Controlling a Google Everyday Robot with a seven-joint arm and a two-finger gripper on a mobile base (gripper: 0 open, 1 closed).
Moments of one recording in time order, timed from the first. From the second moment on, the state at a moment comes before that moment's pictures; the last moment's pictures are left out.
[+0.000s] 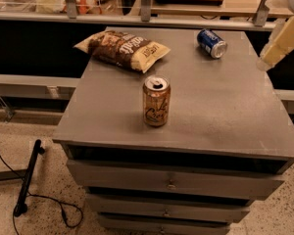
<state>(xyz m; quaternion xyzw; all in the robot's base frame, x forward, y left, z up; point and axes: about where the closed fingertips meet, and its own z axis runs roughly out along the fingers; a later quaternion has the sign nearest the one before) 0.551 -0.265 1.013 -0.55 0.78 0.02 0.28</state>
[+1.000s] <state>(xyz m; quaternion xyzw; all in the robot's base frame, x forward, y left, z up) 0.586 -0.339 1.049 -0.32 0.87 0.04 0.36</state>
